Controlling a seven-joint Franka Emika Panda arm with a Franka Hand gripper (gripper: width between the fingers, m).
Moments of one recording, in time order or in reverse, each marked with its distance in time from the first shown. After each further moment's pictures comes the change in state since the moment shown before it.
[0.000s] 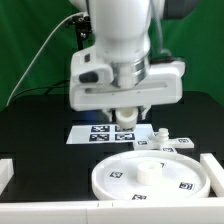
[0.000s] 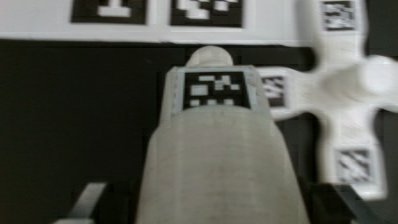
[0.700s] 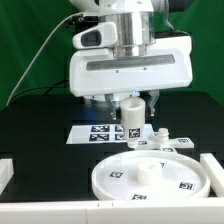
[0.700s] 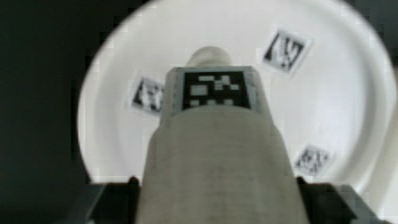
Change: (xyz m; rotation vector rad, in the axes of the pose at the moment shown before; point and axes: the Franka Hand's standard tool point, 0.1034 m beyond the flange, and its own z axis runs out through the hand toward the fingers) arm 0.050 -0.005 -0.045 -0.064 0.589 -0.056
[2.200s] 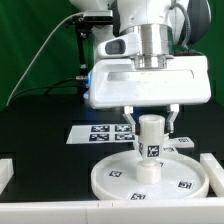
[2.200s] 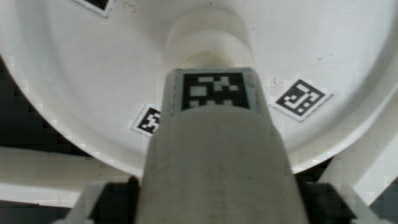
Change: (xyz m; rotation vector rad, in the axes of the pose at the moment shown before) arm 0.011 -0.021 0.032 -0.045 0.191 -0.094
